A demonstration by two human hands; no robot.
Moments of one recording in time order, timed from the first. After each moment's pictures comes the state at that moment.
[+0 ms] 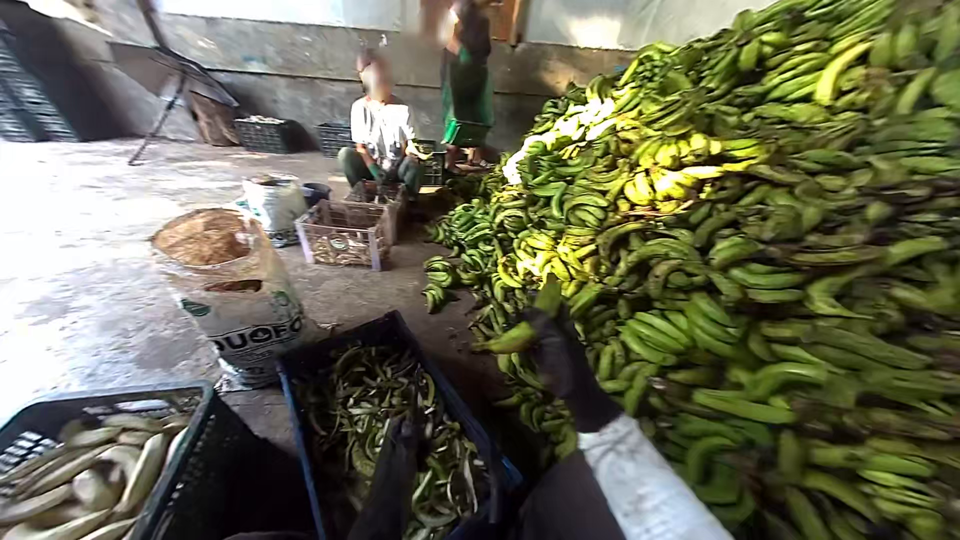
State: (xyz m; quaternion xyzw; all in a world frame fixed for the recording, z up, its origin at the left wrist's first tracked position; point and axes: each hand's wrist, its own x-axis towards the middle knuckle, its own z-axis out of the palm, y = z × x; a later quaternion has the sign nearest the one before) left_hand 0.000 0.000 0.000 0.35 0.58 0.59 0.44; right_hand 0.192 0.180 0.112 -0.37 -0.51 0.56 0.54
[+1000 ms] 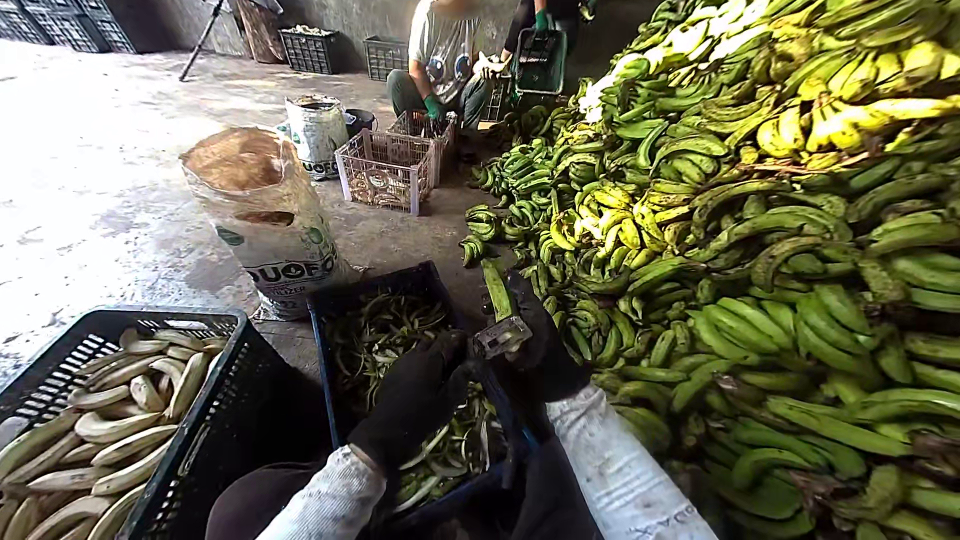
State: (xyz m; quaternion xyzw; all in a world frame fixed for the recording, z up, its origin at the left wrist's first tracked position) left_hand -0.027 0.044 0.068 0.63 0.68 0.31 0.22; right_hand 0.122 0.202 0.049 -0.22 -0.43 0.77 0.42
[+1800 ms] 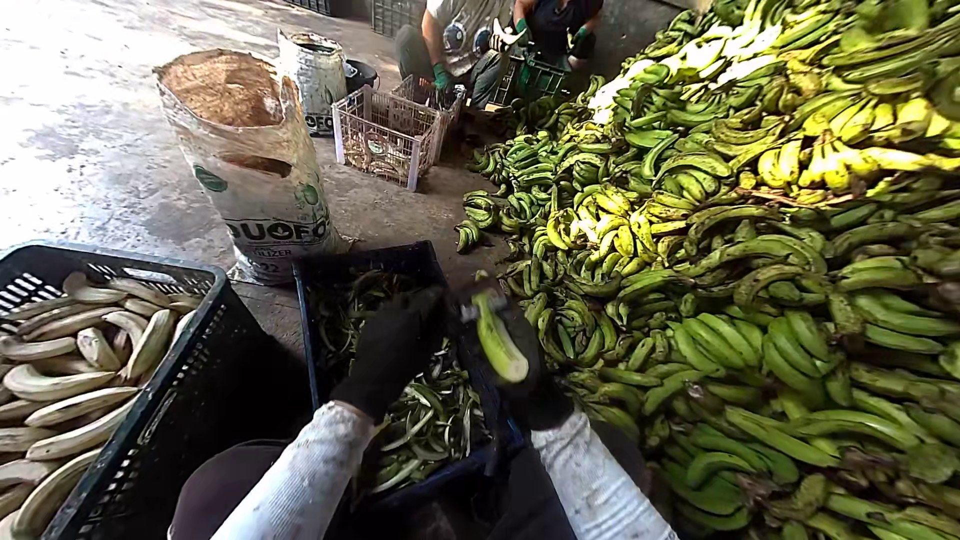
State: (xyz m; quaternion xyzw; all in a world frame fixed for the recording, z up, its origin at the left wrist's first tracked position) left_hand -0.067 0.059 0.057 0.57 0.74 0.32 0.15; right_hand 0.106 0.167 0.024 -0.15 -0.47 0.80 0.36
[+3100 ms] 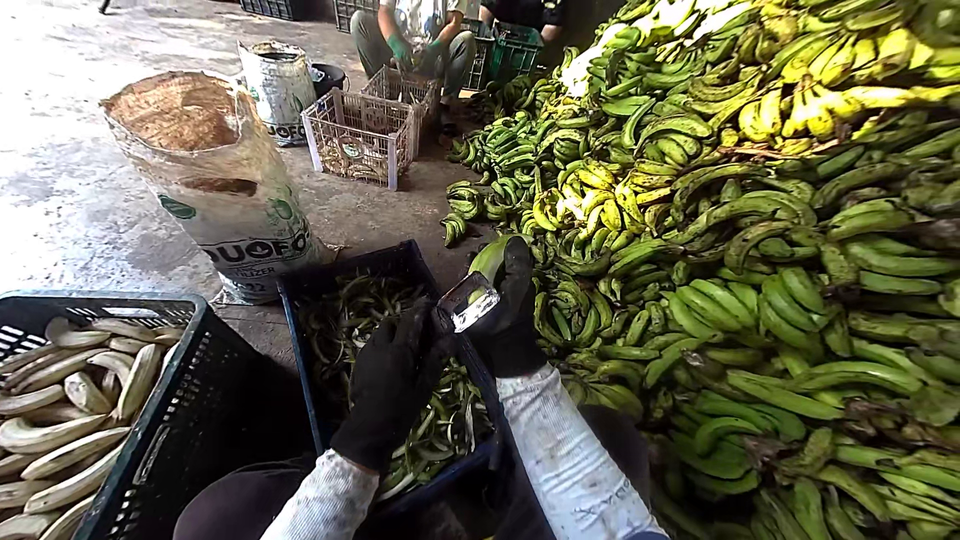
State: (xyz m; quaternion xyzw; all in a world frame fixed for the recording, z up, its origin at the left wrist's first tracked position) left_hand -0.034 0.047 0.038 0.58 0.70 0.41 0.03; right_hand 0.067 0.192 0.056 -0.23 -0.38 0.66 0.60
